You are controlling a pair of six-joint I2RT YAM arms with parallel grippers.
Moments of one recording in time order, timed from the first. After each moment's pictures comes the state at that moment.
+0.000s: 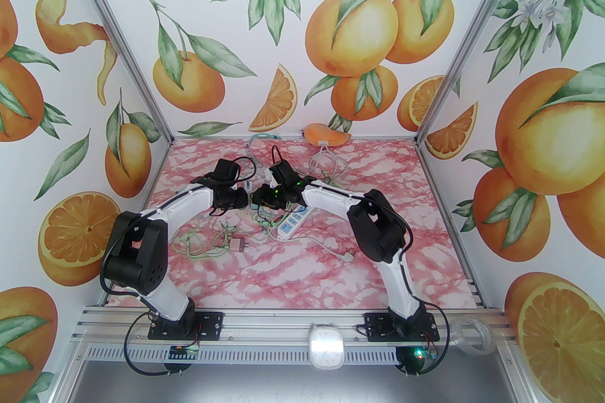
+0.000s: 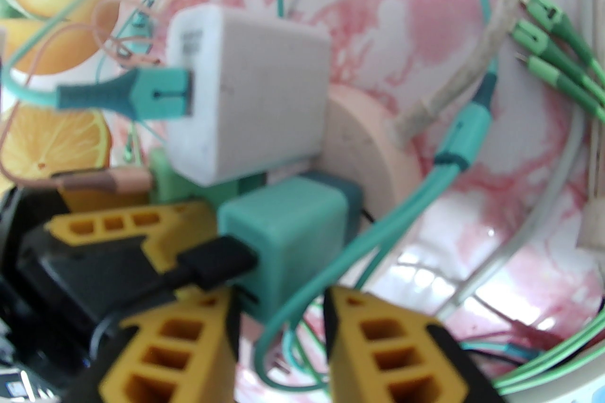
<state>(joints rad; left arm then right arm) -0.30 1.66 1.09 -0.55 0.00 -0.39 0.73 2.18 1.62 -0.29 -0.44 0.82</state>
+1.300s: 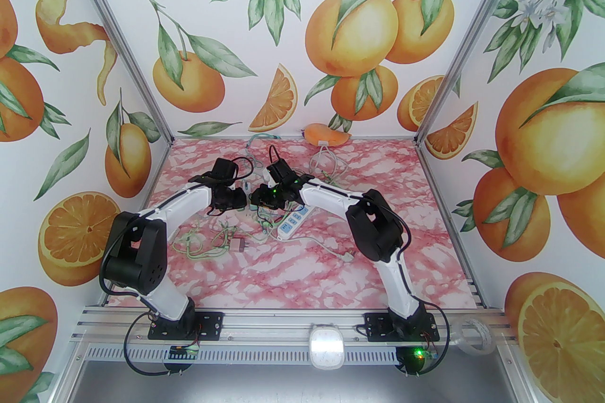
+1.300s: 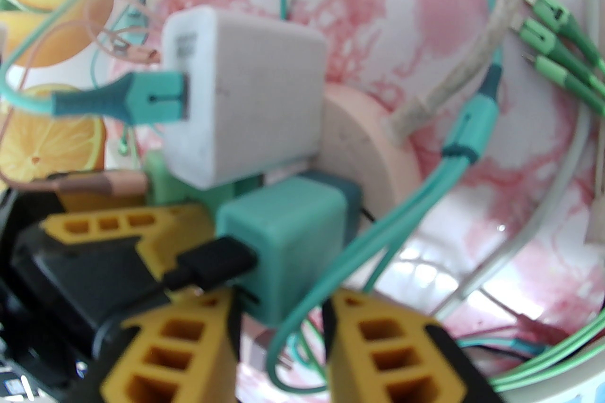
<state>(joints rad) -0.29 1.66 1.11 -0.60 0.02 -0.42 0.73 2.20 1.67 -0.36 -0.45 0.80</state>
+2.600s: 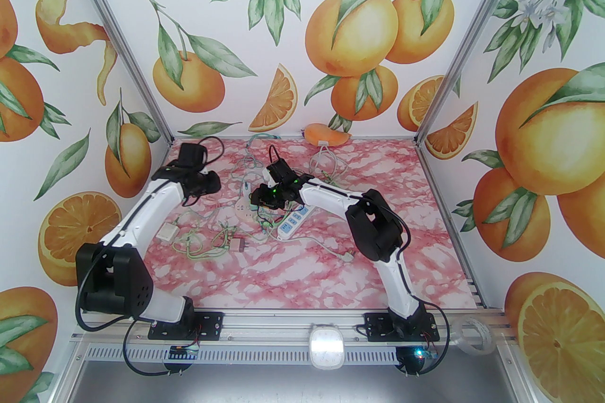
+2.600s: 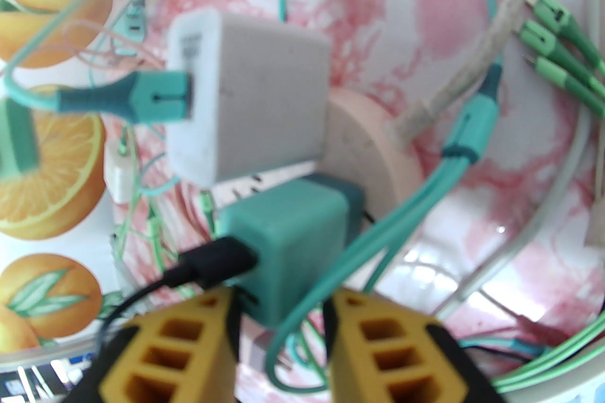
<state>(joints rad) -0.04 1.50 1.25 -0.74 0.02 -0.32 0.73 2.21 1.68 -0.36 -0.45 0.80</state>
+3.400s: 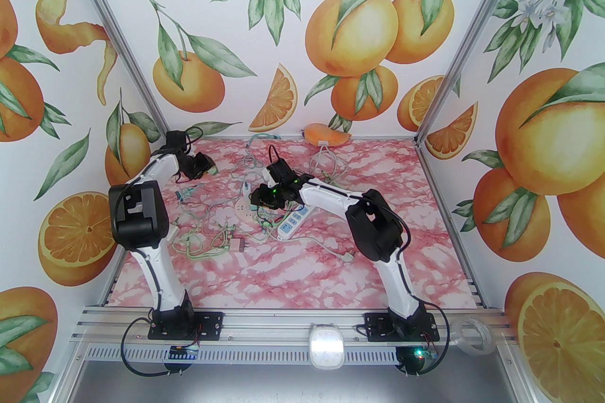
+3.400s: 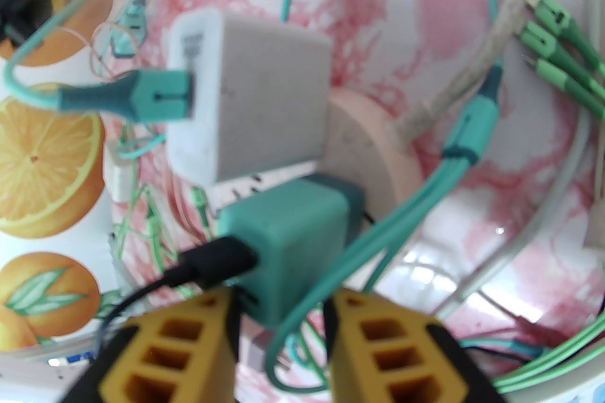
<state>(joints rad) 0.16 2.08 1.65 -0.56 0.37 -0.57 0.73 2.21 1.68 -0.36 -0.44 0.79</state>
